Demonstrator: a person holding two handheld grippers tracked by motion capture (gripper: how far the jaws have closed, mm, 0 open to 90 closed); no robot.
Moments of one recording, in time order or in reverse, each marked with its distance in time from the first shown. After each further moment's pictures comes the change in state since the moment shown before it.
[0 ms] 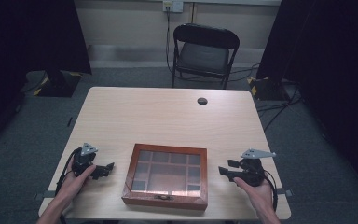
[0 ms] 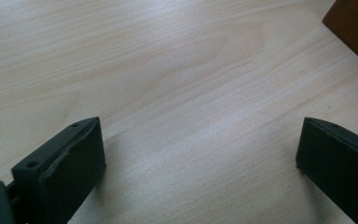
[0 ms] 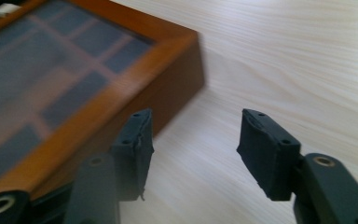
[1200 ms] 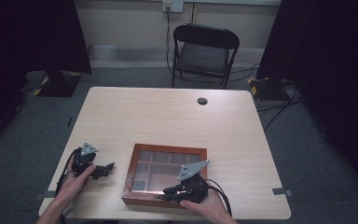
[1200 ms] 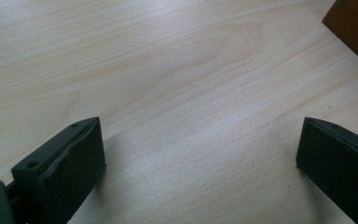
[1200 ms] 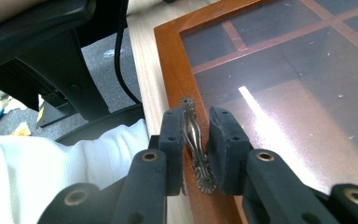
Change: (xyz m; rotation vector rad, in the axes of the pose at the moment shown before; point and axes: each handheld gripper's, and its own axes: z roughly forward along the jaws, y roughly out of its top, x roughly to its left) left arm 0.000 0.000 0.000 0.000 0.000 0.000; right arm 0.145 0.024 0.075 0.136 0.523 -0.313
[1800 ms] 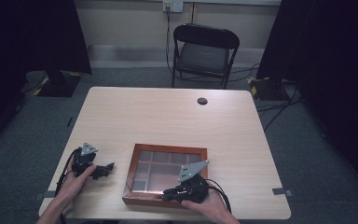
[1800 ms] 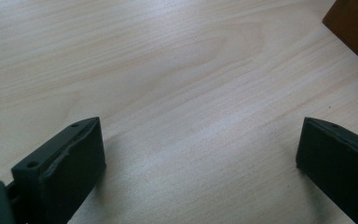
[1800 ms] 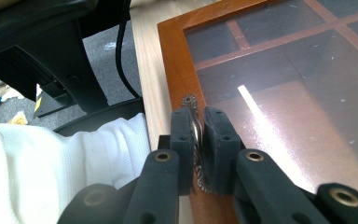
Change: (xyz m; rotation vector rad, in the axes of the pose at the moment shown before) left arm 0.000 0.000 0.000 0.000 0.000 0.000; right arm 0.000 0.001 -0.002 0.017 0.009 -0.042
